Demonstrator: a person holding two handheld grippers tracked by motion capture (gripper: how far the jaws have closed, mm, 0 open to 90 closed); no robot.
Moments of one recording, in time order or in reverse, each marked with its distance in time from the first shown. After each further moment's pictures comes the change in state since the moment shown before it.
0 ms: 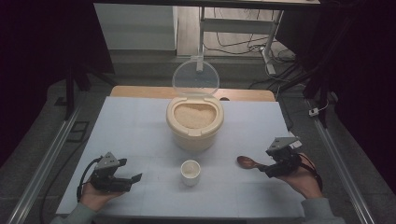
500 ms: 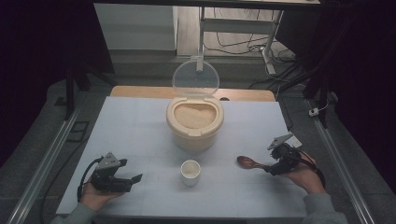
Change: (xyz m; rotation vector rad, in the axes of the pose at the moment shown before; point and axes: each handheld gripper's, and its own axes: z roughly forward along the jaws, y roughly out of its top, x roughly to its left) left arm 0.000 -0.001 0.002 0.012 0.000 0.007; right arm -0.027 -0.016 0.027 0.177 0.003 0.011
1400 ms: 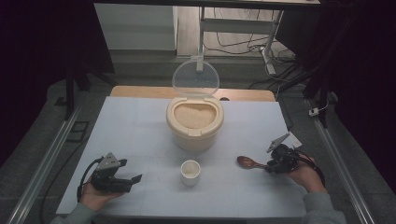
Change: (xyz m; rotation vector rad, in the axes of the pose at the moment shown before) left arm 0.000 -0.001 0.000 0.006 0.005 0.014; right arm -0.011 -0.006 0.018 0.076 0.126 -0.060
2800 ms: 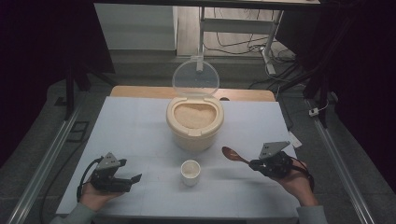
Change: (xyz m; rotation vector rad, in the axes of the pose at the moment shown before) left arm 0.001 0.000 0.000 0.007 0.008 -0.008; right arm 0.069 0.033 -0.040 -0.306 -0.045 -0.186
